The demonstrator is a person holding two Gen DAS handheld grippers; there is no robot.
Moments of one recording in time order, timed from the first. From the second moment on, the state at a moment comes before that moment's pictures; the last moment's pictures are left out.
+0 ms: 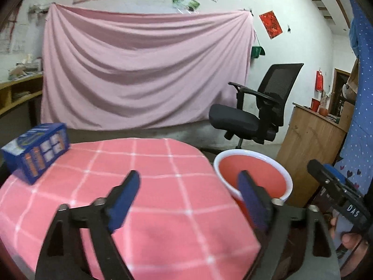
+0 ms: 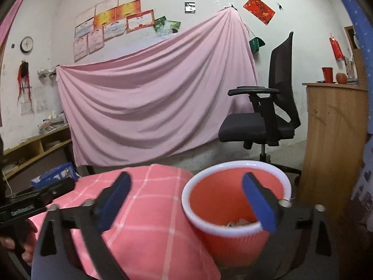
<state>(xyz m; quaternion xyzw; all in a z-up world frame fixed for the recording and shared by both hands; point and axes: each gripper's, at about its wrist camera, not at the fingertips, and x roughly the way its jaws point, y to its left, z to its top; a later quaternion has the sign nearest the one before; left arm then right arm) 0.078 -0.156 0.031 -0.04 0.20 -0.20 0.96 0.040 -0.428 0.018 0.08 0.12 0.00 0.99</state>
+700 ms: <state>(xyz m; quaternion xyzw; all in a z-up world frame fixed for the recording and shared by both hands) 0.025 -0.130 0.005 -0.04 0.17 -0.16 0.97 -0.015 -0.405 -0.002 0.05 0.08 -0.03 1.00</state>
